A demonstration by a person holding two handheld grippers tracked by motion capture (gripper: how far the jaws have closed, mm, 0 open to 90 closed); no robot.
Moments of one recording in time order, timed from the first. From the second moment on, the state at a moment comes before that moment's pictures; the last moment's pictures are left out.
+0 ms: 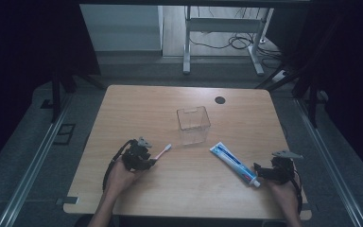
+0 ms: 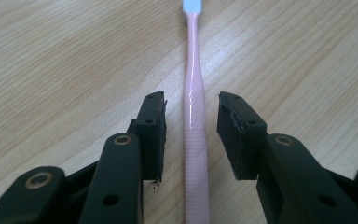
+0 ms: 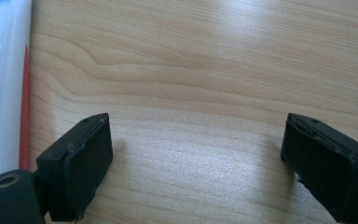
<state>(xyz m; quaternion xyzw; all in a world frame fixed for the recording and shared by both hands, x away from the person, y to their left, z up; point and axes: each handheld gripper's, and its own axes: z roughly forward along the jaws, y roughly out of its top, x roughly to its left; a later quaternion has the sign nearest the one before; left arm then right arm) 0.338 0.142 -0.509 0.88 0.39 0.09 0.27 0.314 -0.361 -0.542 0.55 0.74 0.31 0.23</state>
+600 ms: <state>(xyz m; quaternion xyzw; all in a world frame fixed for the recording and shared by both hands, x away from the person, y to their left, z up) 0.359 0.125 -0.509 0.89 0.39 0.06 0.22 0.314 -0.361 -0.542 0.55 0.74 0.31 0.23</state>
